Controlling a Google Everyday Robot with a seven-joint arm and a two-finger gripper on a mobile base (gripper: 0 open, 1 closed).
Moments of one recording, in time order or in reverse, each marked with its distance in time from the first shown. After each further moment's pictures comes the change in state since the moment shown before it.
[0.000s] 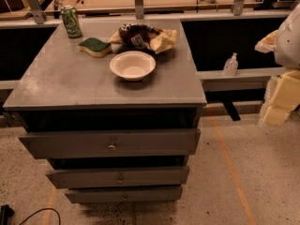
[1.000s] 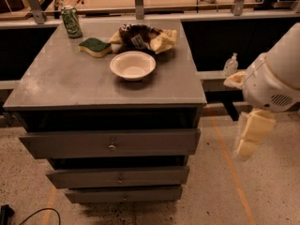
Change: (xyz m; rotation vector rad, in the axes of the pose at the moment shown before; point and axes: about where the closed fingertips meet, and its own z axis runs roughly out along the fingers) arm -0.019 0.039 0.077 -0.130 -0.101 -0.088
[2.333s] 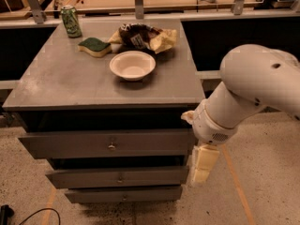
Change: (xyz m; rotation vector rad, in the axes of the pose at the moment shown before) arm -0.035 0.028 0.128 -0.125 -0.051 -0.110
